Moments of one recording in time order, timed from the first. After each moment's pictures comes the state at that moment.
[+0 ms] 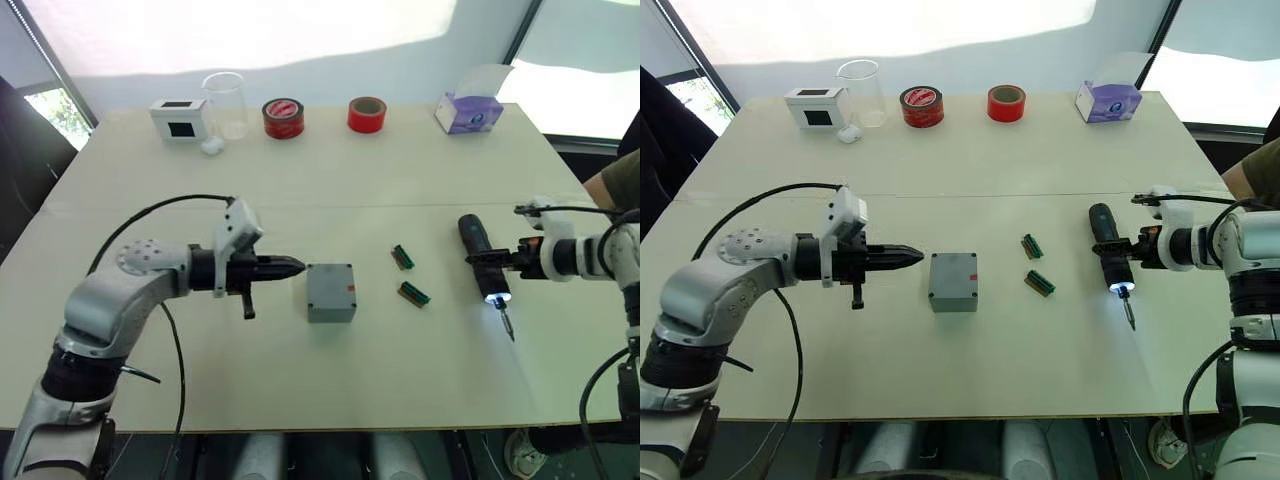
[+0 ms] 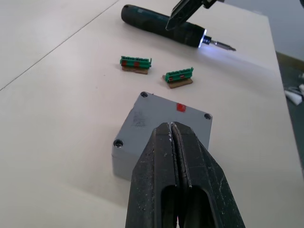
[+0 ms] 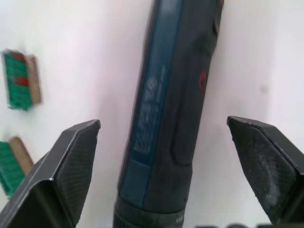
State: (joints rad) left arm -0.44 0.72 0.01 -0.38 -0.63 0.87 -0.97; right arm -0.72 -0.95 -0.06 0.38 0.46 1.21 0.76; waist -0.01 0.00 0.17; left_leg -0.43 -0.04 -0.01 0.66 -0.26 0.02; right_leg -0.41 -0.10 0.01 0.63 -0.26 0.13
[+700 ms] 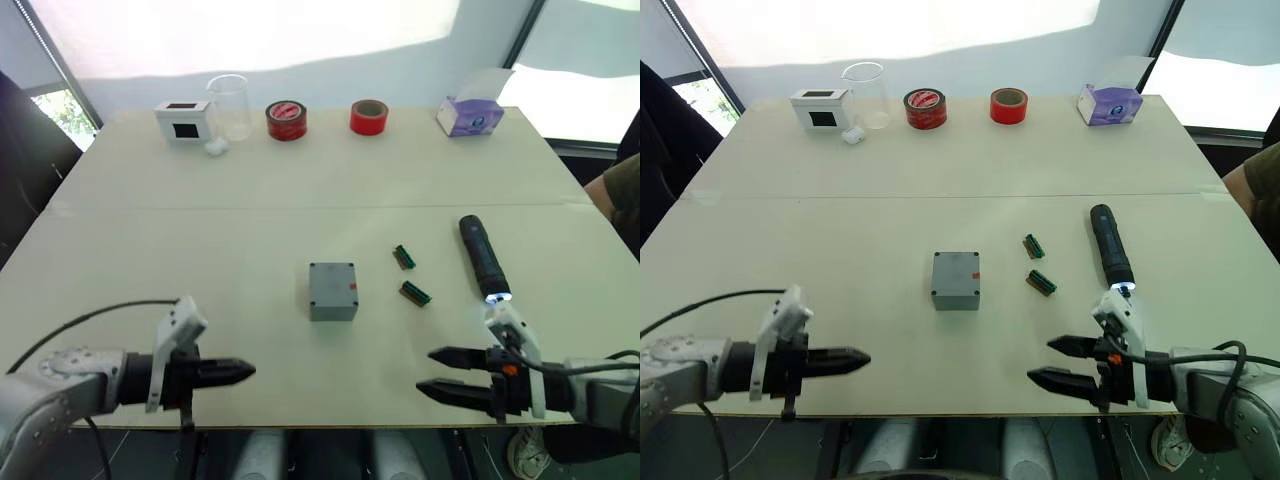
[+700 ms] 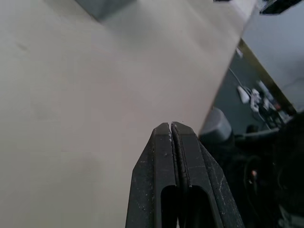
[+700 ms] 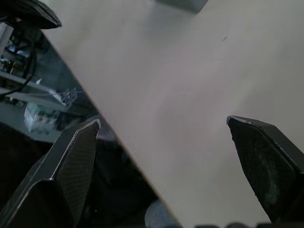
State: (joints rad) left arm 0.22 0.91 0.23 -0.68 -0.85 1.02 -0.94; right arm 0.23 -0.87 -0.37 -0.61 0.88 1.11 0.99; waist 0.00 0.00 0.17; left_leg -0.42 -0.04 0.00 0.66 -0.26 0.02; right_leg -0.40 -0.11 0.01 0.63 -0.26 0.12
